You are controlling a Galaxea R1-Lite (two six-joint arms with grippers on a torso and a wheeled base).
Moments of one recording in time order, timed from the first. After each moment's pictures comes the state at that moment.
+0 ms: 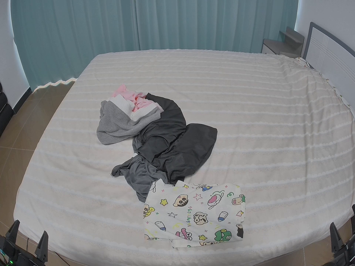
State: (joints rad) left arm 0.15 0.10 -0.02 0.03 -0.05 0.01; right arm 0.00 0.01 -0.02 -0.05 0.07 -0.07
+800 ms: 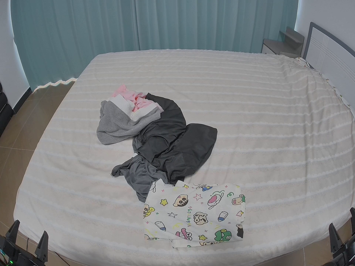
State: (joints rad) left arm 0.15 0.10 -0.02 0.03 -0.05 0.01; right arm 0.00 0.02 -0.02 0.00 0.04 -0.02
